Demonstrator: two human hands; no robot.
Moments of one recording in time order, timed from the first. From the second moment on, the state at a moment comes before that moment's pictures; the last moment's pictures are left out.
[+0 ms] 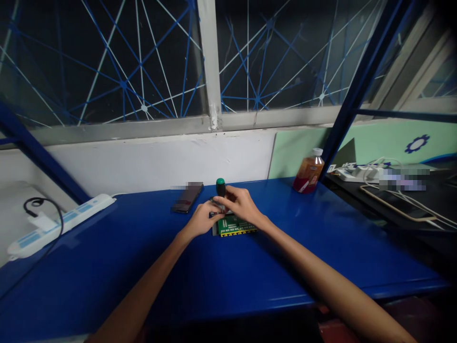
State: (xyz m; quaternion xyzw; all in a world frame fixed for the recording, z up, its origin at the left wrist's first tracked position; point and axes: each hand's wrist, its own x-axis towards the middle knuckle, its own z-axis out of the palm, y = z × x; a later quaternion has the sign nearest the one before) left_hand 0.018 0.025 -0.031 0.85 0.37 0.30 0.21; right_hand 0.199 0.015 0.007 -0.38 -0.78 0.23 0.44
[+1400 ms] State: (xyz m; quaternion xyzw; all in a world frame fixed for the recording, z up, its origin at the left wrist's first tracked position) left_hand 0.019 0.023 -0.026 0.83 0.37 0.34 0.23; right_hand 0.204 0.020 0.007 -0.38 -0.79 0.23 0.41
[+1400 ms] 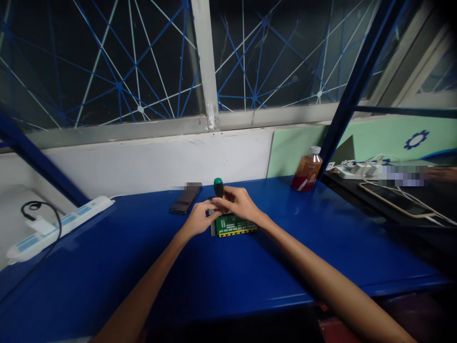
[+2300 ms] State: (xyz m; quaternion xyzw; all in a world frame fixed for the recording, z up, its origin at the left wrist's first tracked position) left_hand 0.021 0.021 -0.025 0.84 0.38 0.34 0.18; right_hand 0.205 0.015 0.009 -0.40 -0.79 0.18 0.42
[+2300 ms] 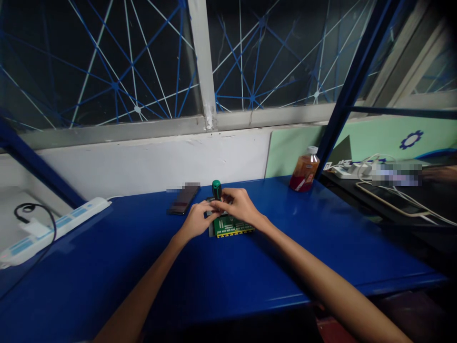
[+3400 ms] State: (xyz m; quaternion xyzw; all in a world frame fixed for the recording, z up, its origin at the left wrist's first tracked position) left_hand 0.020 0.022 -0.022 0.84 0.41 0.34 0.14; right_hand 0.203 0.016 0.005 -0.37 -0.79 0.22 0.43
